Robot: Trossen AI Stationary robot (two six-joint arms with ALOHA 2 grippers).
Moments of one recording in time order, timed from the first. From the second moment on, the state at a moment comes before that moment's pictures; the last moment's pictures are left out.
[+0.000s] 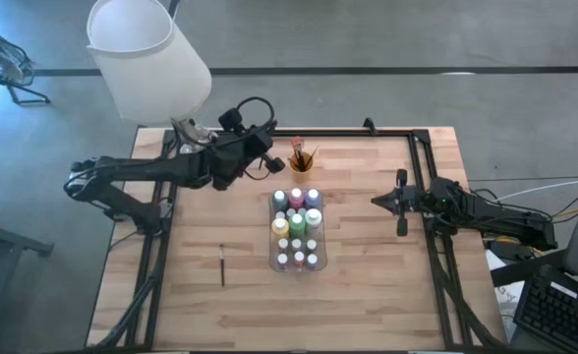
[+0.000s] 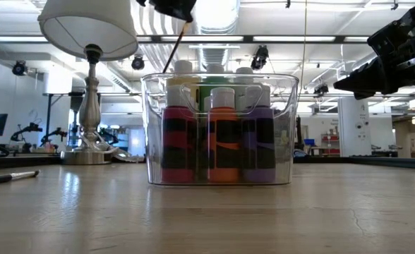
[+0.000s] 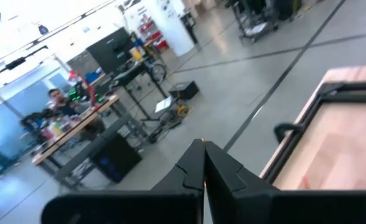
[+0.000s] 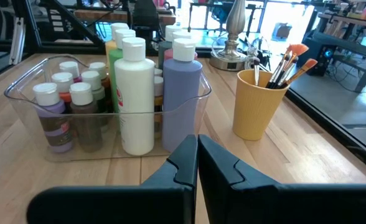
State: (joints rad) left arm 0.09 1.35 1.22 0.06 -0.86 0.43; right arm -0.25 0.08 0.08 -0.18 -0.13 -0.06
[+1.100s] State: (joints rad) left arm 0.22 1.53 1.22 0.51 -0.37 0.38; right arm -0.25 0.08 0.08 -0.18 -0.13 -0.06
